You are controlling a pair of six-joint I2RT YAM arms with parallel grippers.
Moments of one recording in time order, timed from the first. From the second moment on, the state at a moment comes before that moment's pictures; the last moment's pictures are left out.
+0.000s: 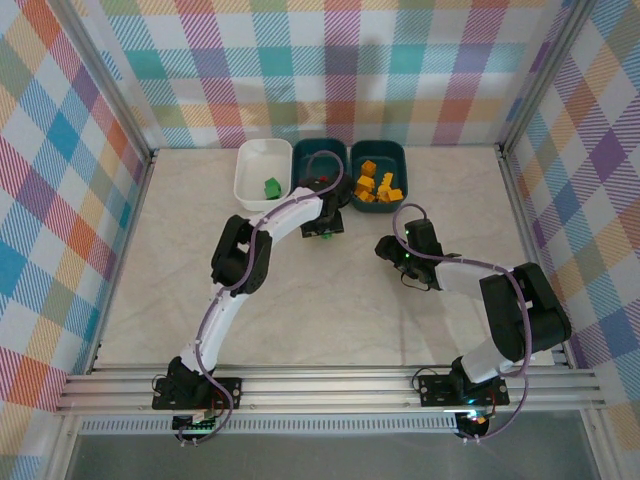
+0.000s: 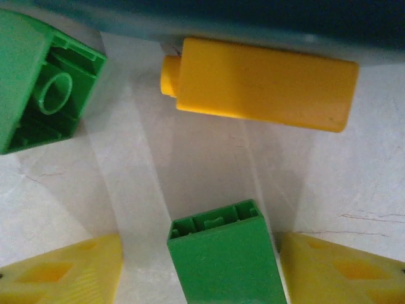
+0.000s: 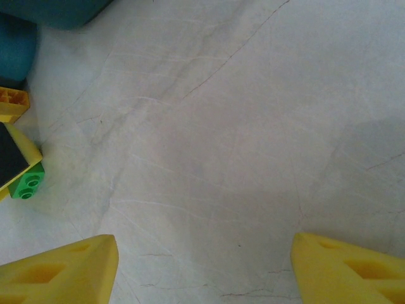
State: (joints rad) left arm -0.63 2.44 2.11 -1.00 -0.21 -0.77; right arm 0.35 1.54 0.64 0.07 -0.09 0.83
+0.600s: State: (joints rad) left arm -0.63 2.39 2.13 -1.00 -0.16 -0.73; right arm 0.35 1.54 0.64 0.07 -0.11 0.83
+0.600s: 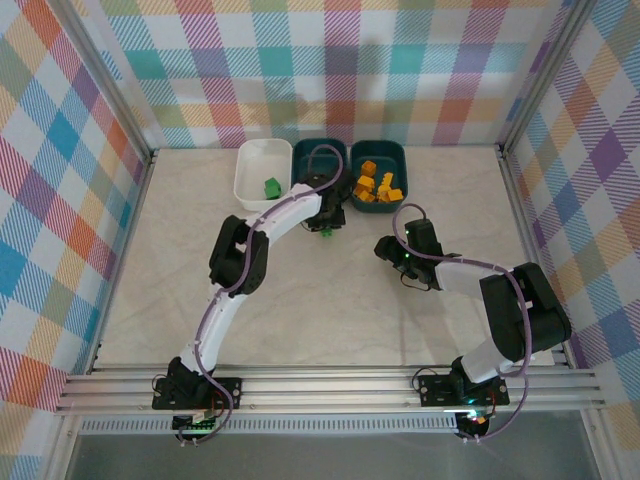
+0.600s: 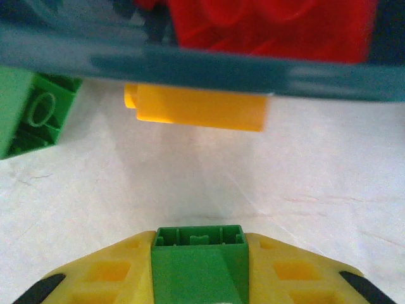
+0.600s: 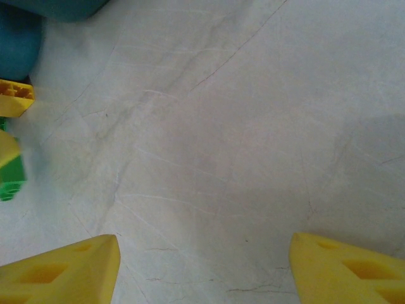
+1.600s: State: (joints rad) left arm -0.19 2.33 2.20 -1.03 0.06 -0.71; right arm 0.35 1.57 0.64 0.10 -0.16 0.85
